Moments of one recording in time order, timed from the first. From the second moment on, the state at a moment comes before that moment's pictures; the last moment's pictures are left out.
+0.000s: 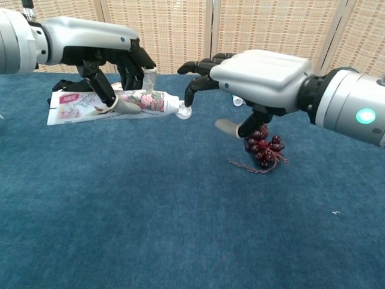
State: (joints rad) left arm -0.98 -1.17 -0.16 -1.96 0.91 0.87 0.31; right arm 0.78 -1.45 0.13 -1.74 -1.36 0.99 -0.60
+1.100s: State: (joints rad) left arm -0.95 -1.30 -0.08 -1.74 0.92 0.87 0.36; right arm 0.60 -1.20 0.10 -1.86 -1.48 1.25 -0.46
